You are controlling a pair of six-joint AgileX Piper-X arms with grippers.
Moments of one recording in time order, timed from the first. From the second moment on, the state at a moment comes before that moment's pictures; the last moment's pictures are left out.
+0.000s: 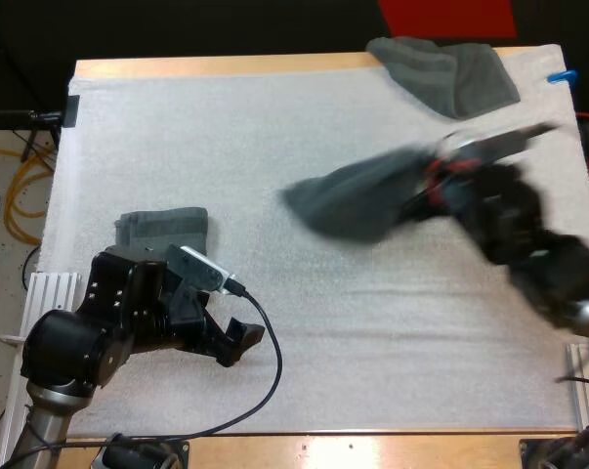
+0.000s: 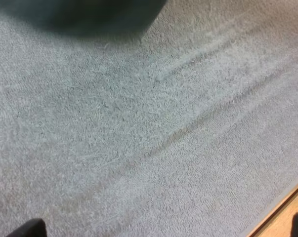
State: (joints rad) left arm -0.33 0.81 -0.94 1.25 0.42 -1.70; right arm 0.55 1.13 -1.06 0.46 0.29 -1.78
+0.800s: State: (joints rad) left arm -0.33 0.81 -0.94 1.23 0.42 -1.70; right arm 1.09 1.52 -1.05 0.59 -0.11 -1.55
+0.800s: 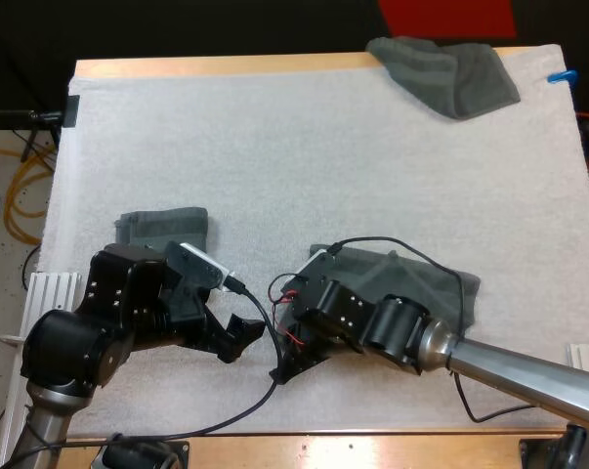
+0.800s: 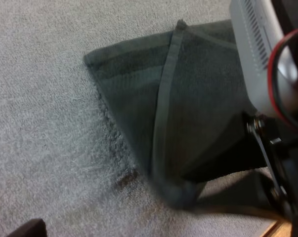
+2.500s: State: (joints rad) left arm -0.33 0.92 -0.94 1.10 0.44 -1.67; right arm 0.23 1.52 -0.72 0.61 -0.08 -1.57
